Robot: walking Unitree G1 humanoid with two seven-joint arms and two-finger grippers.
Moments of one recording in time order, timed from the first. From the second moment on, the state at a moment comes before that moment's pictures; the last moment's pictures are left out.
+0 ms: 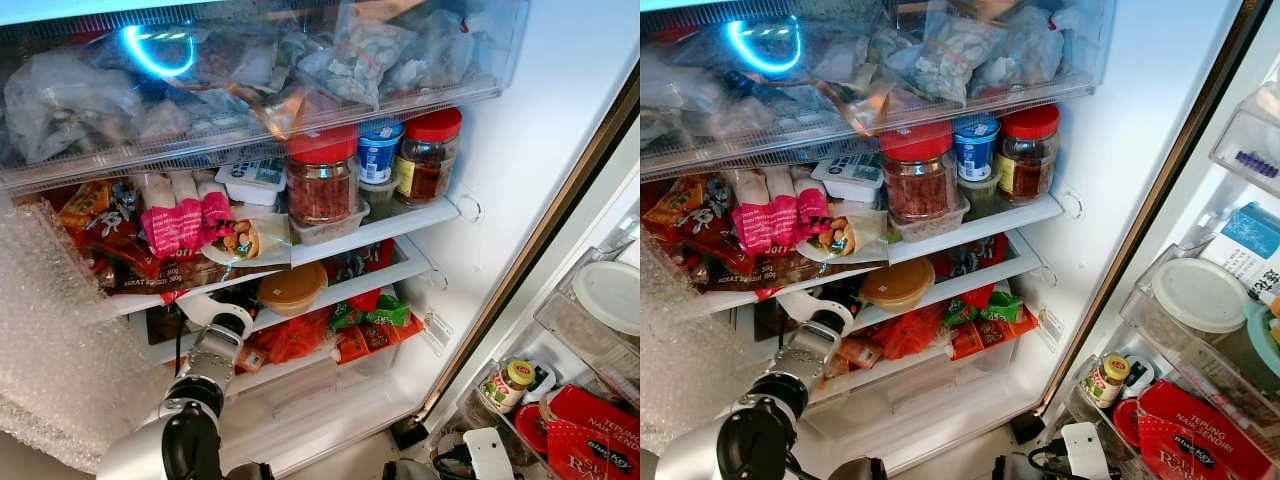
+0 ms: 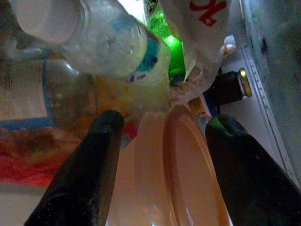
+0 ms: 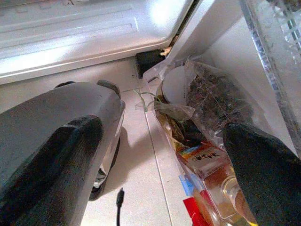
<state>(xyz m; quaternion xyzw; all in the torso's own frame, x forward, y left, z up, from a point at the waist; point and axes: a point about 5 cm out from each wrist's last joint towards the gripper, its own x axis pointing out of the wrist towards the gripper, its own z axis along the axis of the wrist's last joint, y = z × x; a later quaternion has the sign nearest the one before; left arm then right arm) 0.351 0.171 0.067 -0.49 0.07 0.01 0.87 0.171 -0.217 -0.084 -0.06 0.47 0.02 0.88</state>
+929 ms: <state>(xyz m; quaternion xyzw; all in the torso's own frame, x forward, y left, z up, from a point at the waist) 0.299 0.193 0.046 -0.46 0.06 -0.05 0.88 0.170 -0.217 -0.084 -0.06 0.47 0.02 0.88</state>
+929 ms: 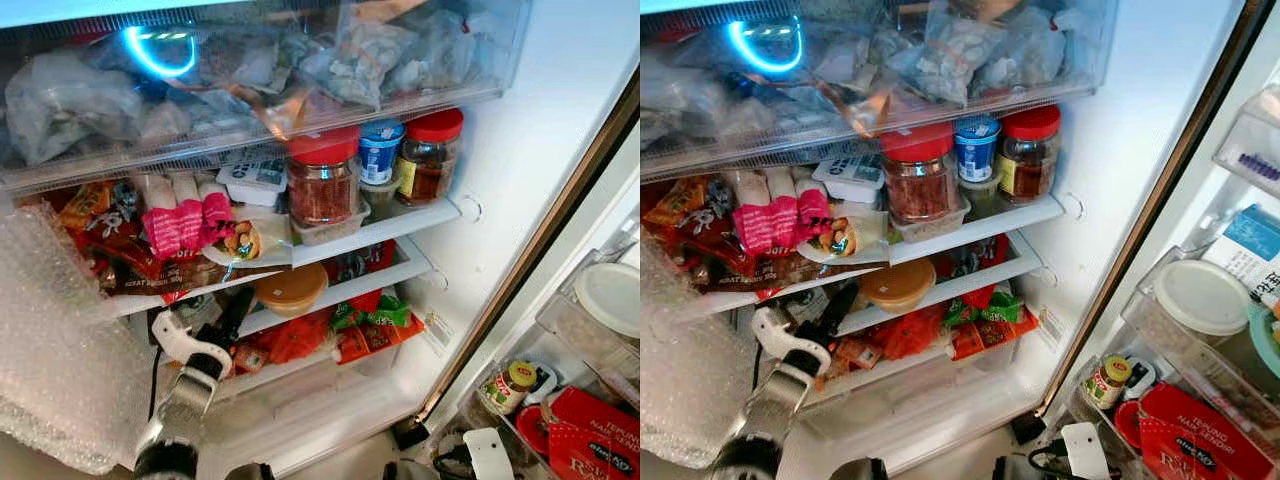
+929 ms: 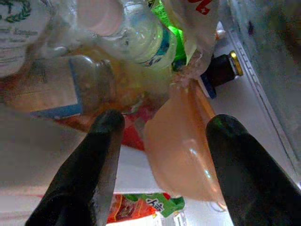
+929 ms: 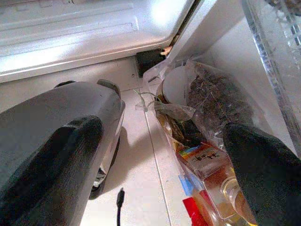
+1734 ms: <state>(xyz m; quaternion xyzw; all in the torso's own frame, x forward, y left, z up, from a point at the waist) 0.285 0.163 0.062 -0.48 0.12 -0.16 0.86 0.170 -0.218 -0.084 -0.06 0.47 0.02 0.88</state>
